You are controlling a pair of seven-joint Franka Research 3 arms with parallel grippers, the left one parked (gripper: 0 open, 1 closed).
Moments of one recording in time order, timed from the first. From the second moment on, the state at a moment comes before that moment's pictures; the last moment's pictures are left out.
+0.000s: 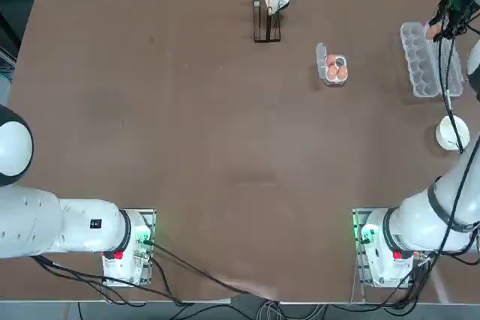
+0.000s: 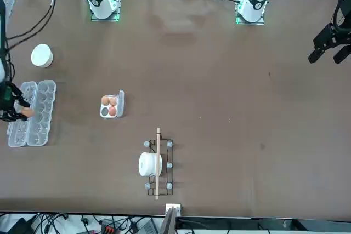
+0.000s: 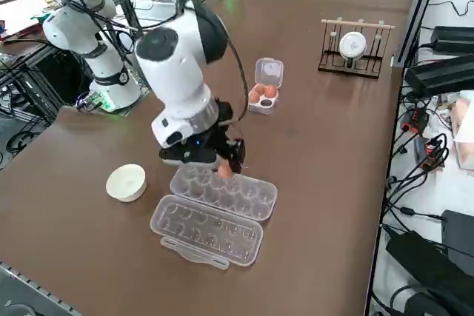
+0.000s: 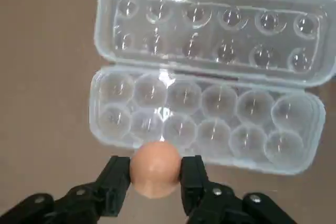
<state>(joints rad) -0.02 0.45 -0.47 -1.75 0.43 2.18 0.72</state>
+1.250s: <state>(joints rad) 0.55 0.41 -0.46 -1.78 0.20 2.06 1.27</state>
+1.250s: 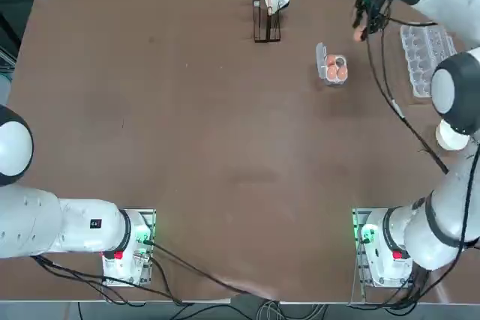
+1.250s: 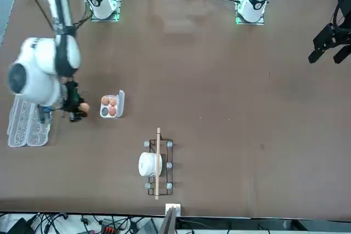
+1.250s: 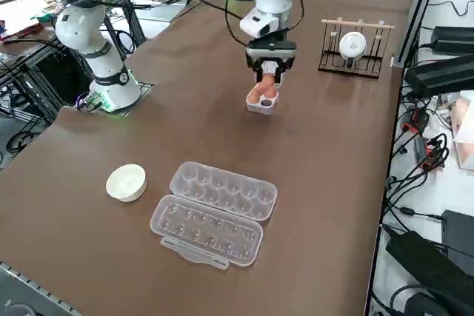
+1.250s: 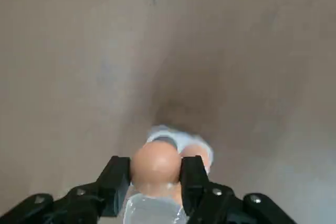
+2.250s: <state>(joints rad) 0.64 0.55 -0.47 -1.78 0.17 2.12 1.42</state>
